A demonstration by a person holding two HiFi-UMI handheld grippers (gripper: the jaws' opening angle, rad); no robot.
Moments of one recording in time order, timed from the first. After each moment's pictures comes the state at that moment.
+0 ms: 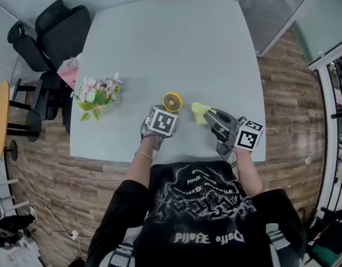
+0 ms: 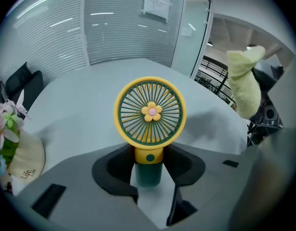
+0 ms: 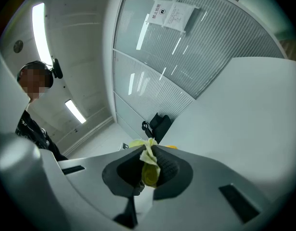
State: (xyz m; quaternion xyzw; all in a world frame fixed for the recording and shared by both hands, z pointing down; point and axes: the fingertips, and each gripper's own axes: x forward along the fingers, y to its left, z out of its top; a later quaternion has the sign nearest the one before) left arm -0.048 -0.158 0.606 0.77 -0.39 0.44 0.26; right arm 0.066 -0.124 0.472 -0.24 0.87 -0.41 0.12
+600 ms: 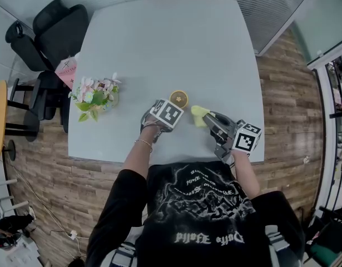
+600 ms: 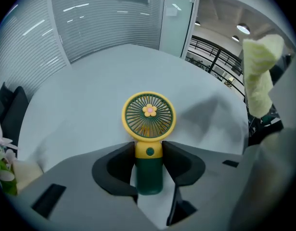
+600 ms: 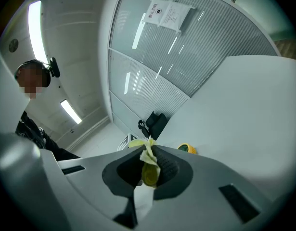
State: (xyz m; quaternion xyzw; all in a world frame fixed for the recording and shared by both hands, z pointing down) left arm -0.033 -0.169 0.629 0.77 -0.30 0.52 0.23; right arm 0.068 -0.120 0.486 -0.26 0.86 -0.42 0.11
